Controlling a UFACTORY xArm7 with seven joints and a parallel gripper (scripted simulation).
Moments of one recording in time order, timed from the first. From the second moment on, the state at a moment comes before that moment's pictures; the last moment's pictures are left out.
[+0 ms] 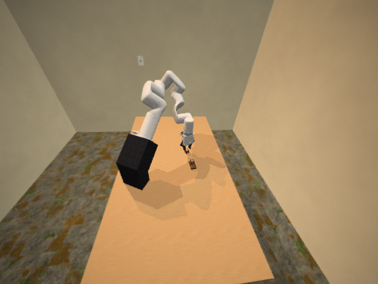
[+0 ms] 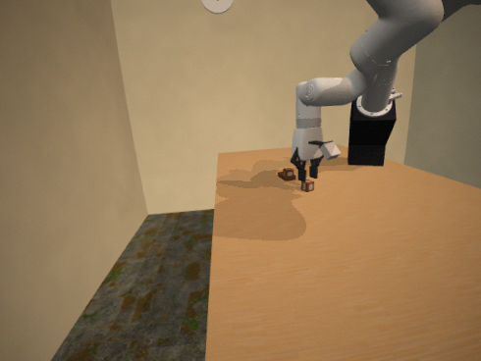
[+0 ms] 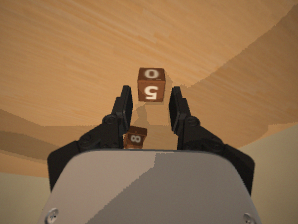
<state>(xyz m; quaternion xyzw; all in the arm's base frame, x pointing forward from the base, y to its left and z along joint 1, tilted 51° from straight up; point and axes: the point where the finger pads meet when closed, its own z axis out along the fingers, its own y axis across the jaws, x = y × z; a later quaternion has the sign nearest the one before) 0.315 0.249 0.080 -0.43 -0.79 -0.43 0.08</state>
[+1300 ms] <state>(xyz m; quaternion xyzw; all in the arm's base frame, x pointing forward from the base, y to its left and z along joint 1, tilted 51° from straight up) 0.322 0.270 0.063 -0.43 -0.79 -0.43 0.08</state>
